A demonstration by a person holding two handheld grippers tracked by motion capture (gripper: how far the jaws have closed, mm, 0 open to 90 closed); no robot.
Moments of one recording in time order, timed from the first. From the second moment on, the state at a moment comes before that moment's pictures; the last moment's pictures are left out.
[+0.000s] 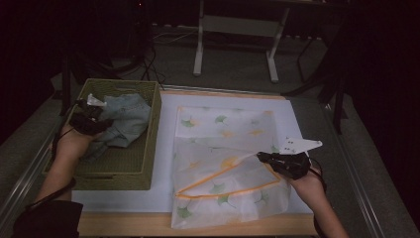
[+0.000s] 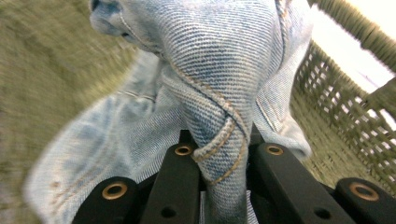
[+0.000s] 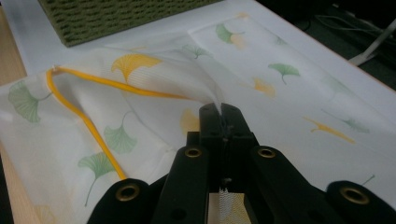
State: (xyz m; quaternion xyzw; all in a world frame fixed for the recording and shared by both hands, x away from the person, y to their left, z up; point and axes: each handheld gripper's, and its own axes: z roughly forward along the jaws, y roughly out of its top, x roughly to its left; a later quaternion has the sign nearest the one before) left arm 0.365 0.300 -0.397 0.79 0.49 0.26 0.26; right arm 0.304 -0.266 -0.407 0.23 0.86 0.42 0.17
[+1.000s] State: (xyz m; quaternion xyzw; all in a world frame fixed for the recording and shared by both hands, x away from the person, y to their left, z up) left arm 0.376 0.310 -0.421 0.75 0.60 0.17 0.23; right arm 0.299 -0.267 -0.407 0.23 0.86 0.43 0.17
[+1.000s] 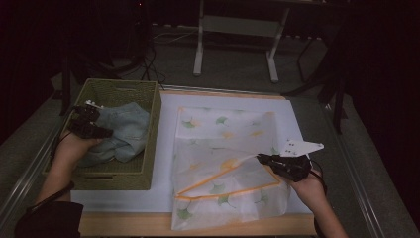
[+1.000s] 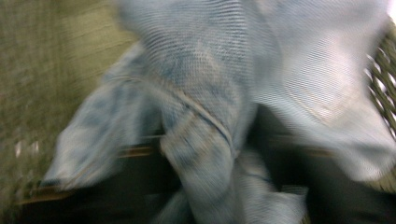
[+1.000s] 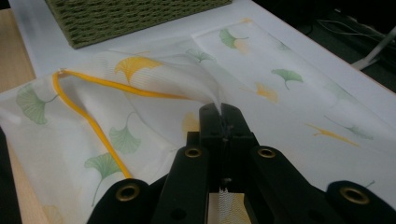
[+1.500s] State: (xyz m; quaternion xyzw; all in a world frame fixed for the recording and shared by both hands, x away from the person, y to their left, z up) left arm 0.413 0.315 -0.466 0.70 0.69 0.04 0.19; right arm 0.300 -0.266 -0.411 0.22 0.87 0.42 0.16
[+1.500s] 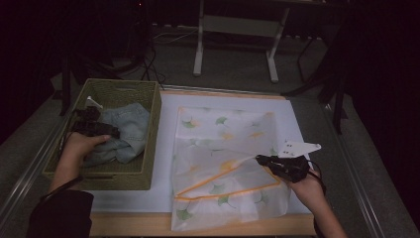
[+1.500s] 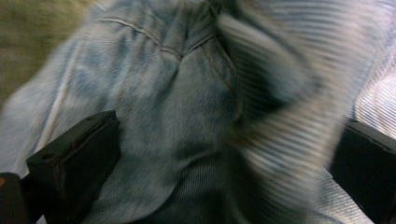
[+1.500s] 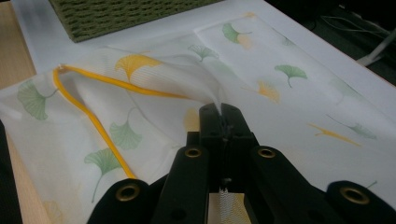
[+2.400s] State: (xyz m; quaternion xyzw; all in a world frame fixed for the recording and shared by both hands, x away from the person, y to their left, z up) left arm 0.389 0.303 -0.430 0.77 0.59 0.11 0.21; right arm 0.302 -0.269 -0.410 0.23 0.86 0.42 0.16
